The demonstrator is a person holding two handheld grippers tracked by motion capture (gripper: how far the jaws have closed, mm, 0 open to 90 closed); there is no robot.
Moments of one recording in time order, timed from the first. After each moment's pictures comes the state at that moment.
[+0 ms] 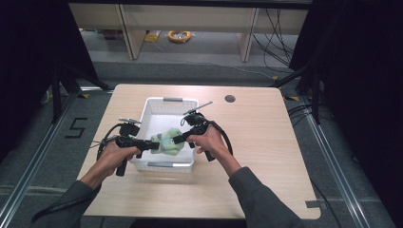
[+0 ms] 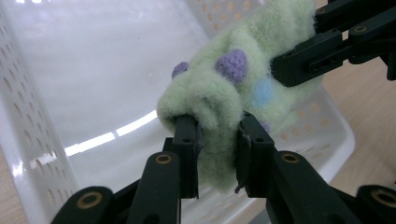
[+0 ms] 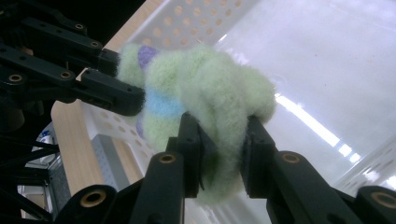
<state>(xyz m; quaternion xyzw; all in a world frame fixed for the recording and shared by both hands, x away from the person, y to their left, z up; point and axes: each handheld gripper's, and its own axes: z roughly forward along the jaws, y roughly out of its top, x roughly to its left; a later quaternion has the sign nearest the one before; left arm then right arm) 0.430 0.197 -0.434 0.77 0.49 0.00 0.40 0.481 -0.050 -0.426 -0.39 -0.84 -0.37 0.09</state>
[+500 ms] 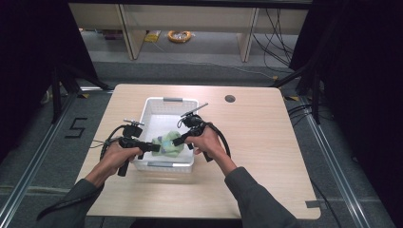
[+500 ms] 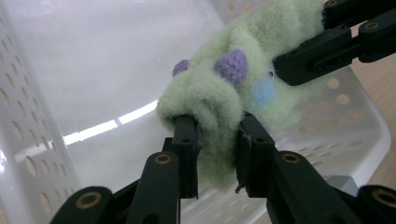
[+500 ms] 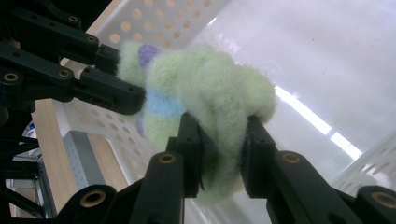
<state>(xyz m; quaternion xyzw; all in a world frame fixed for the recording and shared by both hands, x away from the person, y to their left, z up) 0.438 0.195 -0.449 0.78 0.50 -0.01 0.38 0.486 -0.042 -0.439 -0.39 -0.85 -0.35 0.08</state>
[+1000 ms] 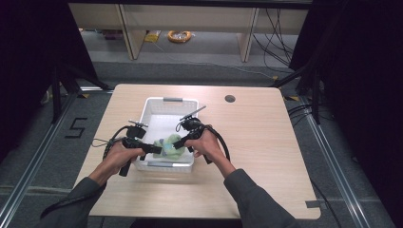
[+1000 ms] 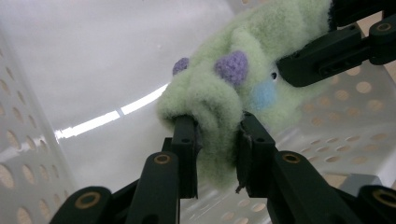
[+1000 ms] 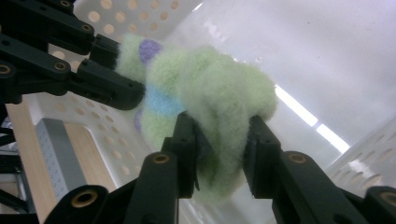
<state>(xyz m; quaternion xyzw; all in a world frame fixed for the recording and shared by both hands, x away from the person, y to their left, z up) 0.444 0.190 -0.457 0.80 0.49 -0.02 0.35 0.482 -0.039 -0.447 -0.39 -0.86 -0.32 0.07</state>
